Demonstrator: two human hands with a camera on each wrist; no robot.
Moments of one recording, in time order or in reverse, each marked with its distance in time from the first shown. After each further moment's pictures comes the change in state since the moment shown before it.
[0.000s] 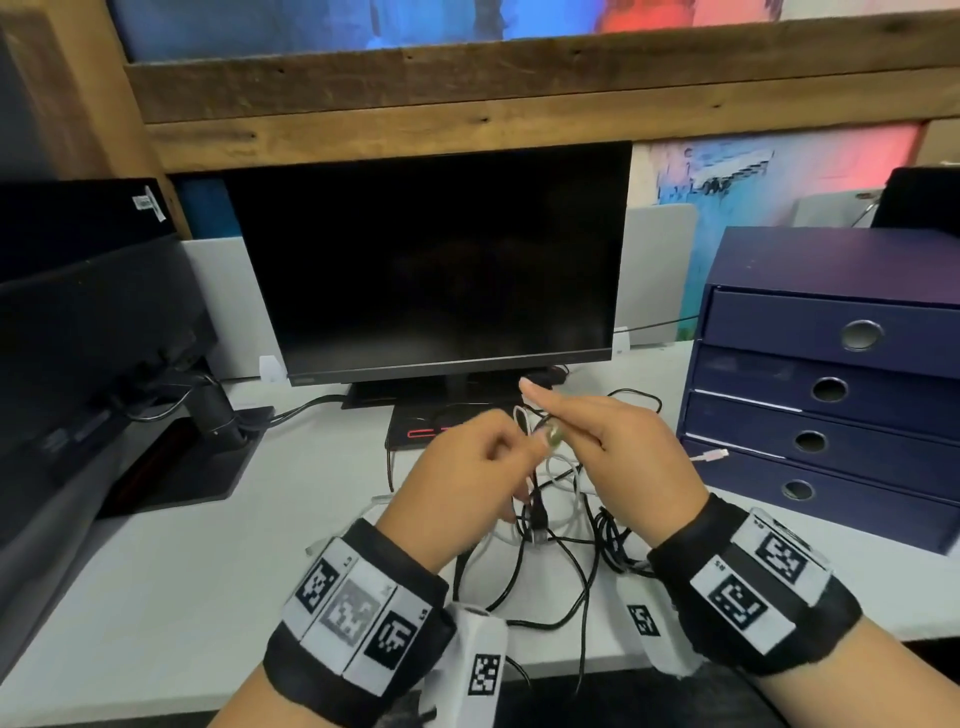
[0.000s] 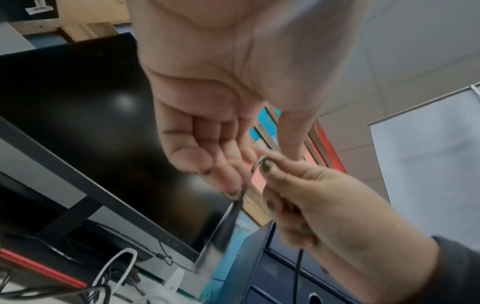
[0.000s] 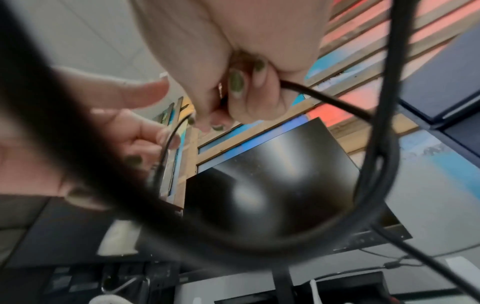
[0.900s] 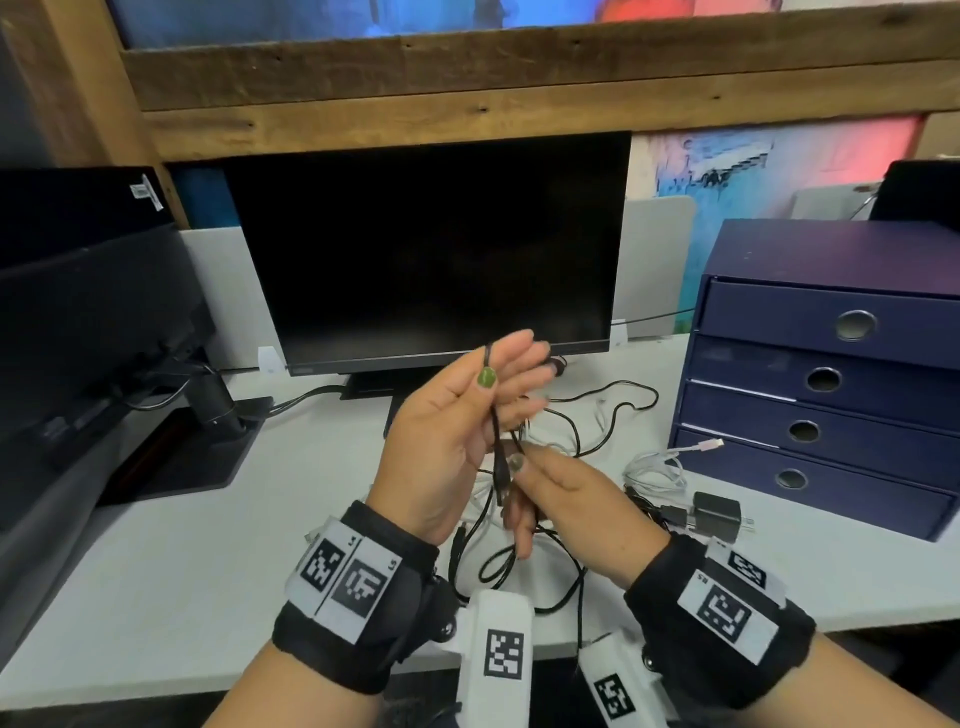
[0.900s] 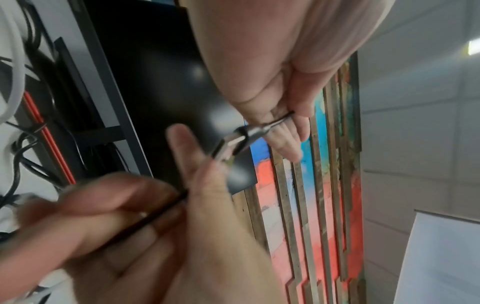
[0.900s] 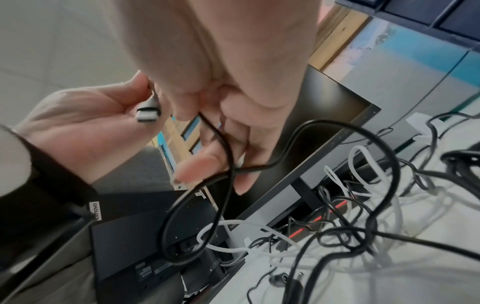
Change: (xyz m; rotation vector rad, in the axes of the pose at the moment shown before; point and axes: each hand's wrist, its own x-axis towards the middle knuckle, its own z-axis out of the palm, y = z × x) left_hand 0.001 0.001 -0.001 -0.946 0.021 0.261; right_hand -0.025 -0.012 0.037 0.654 -0.309 0.246
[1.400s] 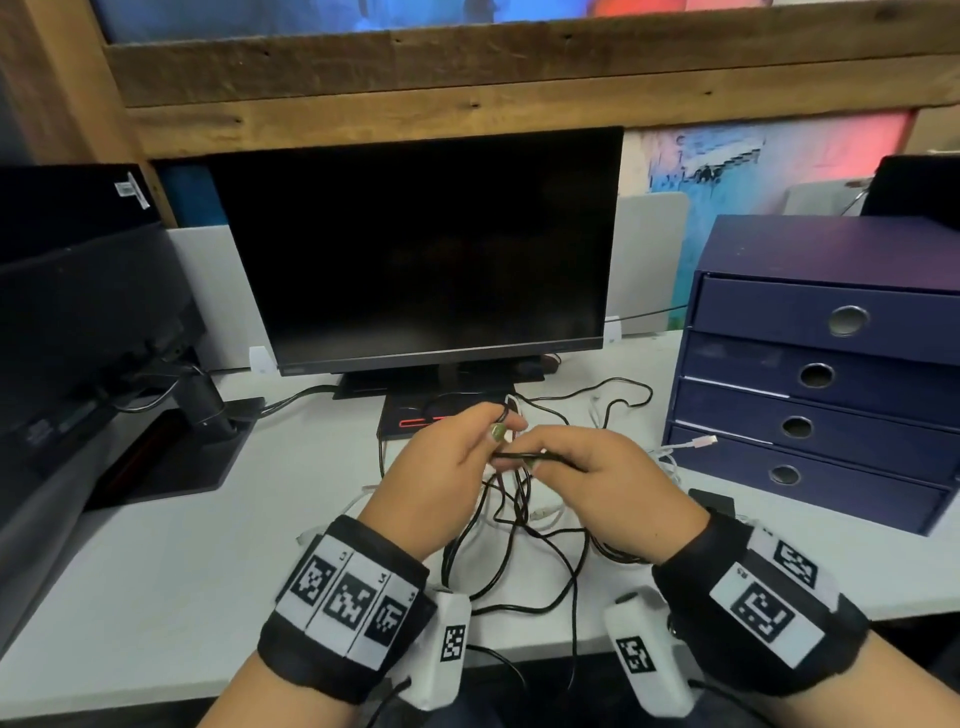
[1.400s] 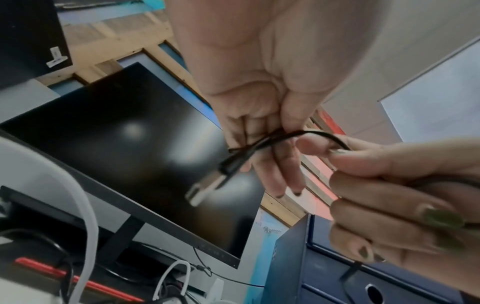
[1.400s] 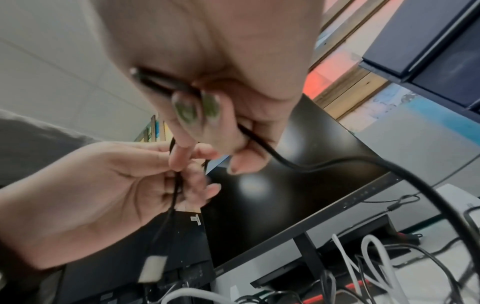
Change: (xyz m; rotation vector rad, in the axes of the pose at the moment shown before) left_hand -0.005 -0.013 -0.020 1.107 -0.141 -0.045; right_hand -0.006 -0.021 -0.028 -0.288 0.050 -0.083
